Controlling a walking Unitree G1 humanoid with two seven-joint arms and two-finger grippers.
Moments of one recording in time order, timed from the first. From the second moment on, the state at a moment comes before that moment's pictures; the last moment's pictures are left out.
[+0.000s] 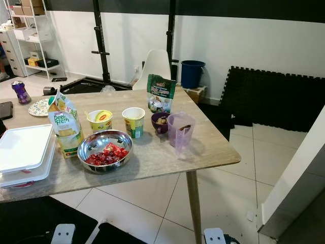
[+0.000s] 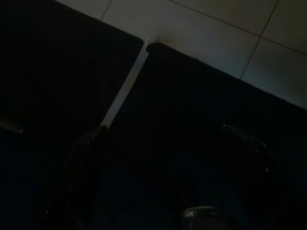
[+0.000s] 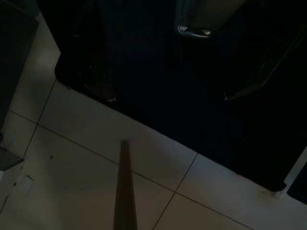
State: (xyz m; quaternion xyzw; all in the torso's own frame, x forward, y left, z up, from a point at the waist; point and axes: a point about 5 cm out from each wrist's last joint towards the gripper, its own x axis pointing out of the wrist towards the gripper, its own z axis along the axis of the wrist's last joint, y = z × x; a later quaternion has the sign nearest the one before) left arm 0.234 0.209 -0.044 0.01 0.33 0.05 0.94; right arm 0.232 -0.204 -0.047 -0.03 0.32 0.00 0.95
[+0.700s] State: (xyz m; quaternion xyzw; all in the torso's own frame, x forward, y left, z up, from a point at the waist) left arm 0.231 0.209 -0.047 0.01 0.34 0.05 0.94; right arm 0.233 -0.209 -0.045 -0.03 0.32 0.00 0.95
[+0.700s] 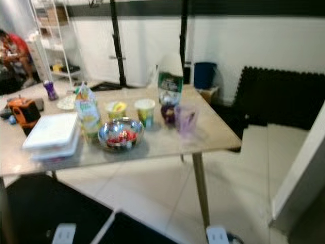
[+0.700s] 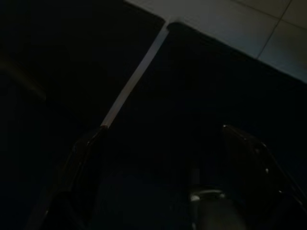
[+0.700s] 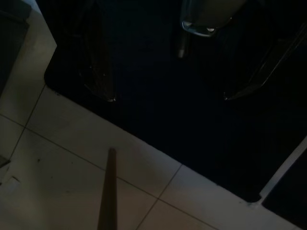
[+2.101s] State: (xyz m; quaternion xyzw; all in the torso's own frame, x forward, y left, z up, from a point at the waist) left arm 0.234 0.208 -0.044 0.01 0.33 0.05 0.94; right arm 0.236 -0.202 -0.045 -0.03 0.32 0.01 0.95
